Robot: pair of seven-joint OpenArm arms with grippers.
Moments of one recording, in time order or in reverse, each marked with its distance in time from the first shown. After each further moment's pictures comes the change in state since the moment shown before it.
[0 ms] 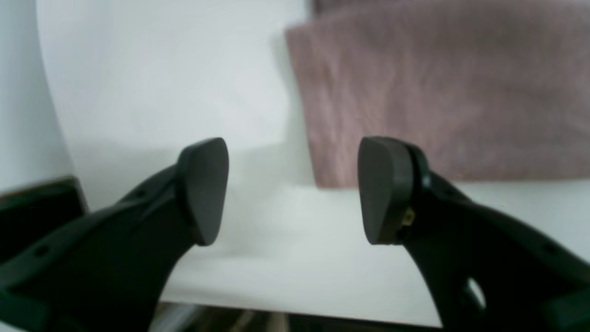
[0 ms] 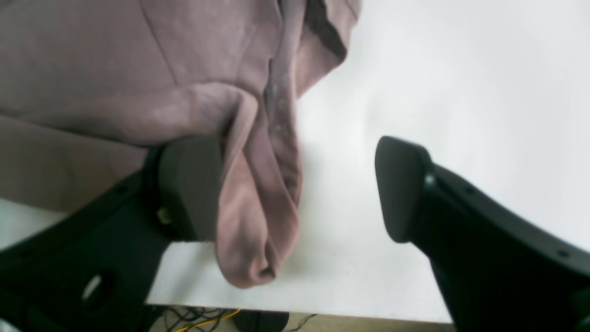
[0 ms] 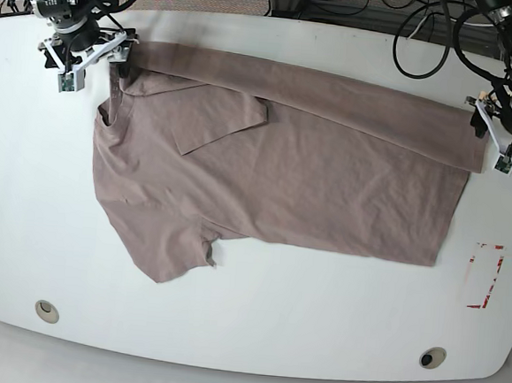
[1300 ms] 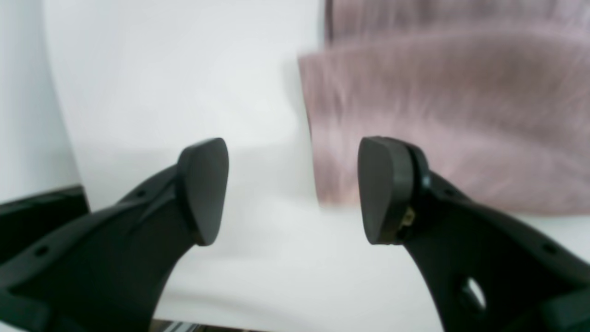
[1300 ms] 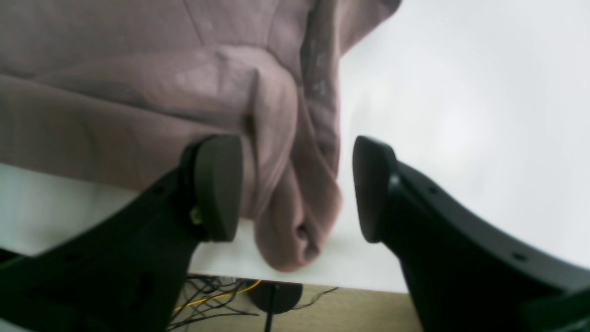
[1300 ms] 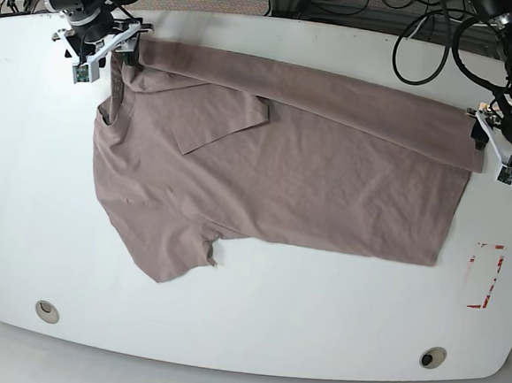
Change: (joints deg) left arm -2.8 0.5 -0.6 -0.2 -0.4 0.0 -0.6; right arm -2.2 -2.9 -2.1 1.4 -0.5 0.1 -2.3
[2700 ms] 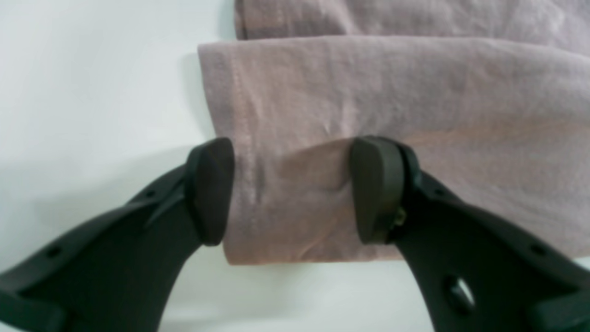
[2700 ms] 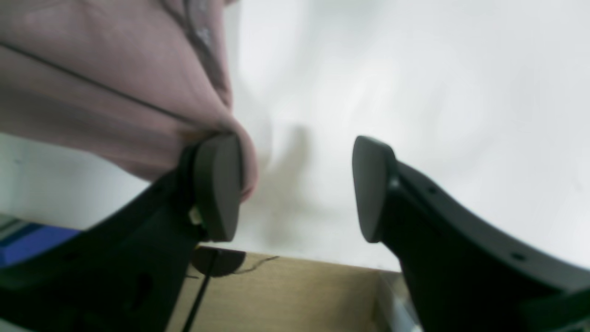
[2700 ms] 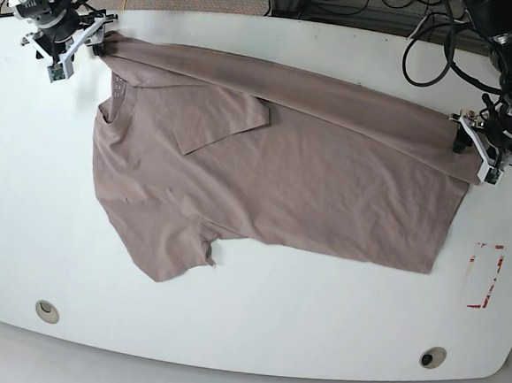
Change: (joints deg) left arm -3.7 -1.4 3.7 -19.5 0.0 -0.3 -13.3; right arm -2.8 15.5 -0.8 -7.0 1.4 0.2 1.9
